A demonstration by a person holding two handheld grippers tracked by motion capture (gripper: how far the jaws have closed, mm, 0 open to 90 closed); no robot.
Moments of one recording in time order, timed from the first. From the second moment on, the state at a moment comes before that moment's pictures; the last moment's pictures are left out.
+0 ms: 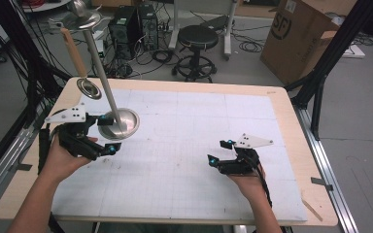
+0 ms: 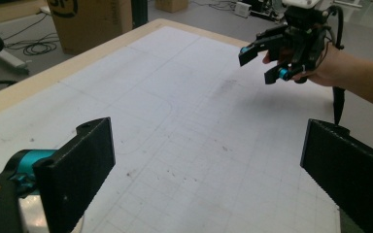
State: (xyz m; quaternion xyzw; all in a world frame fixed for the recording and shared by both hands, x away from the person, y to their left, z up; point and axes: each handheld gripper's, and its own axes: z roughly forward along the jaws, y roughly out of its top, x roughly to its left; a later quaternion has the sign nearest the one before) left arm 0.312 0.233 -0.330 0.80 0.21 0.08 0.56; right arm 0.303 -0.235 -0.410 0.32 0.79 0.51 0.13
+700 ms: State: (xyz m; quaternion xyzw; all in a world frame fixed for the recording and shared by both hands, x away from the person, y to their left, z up) left arm 0.304 0.221 -0.383 0.81 0.24 0.09 0.52; right arm 0.303 -0.235 -0.410 0.32 0.79 0.51 0.14
